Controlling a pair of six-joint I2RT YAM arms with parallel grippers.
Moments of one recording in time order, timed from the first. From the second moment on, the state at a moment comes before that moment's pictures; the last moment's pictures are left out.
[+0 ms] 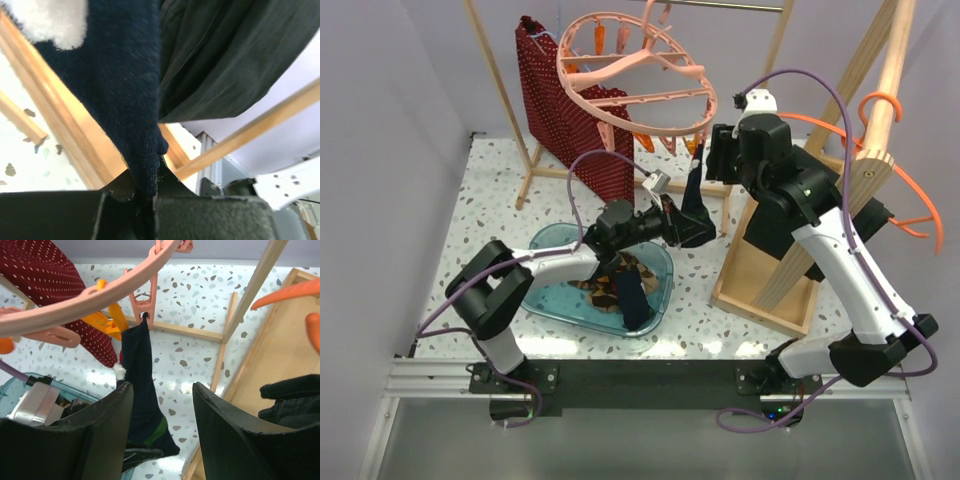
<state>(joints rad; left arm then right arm) -0.80 1.73 0.96 0.83 0.41 -0.69 0.56 1.36 1.71 -0.81 0.37 0.32</state>
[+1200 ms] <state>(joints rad) -0.85 1.54 0.87 0.78 0.45 -0.77 0.56 1.46 1.74 -0.60 0.37 0.35</state>
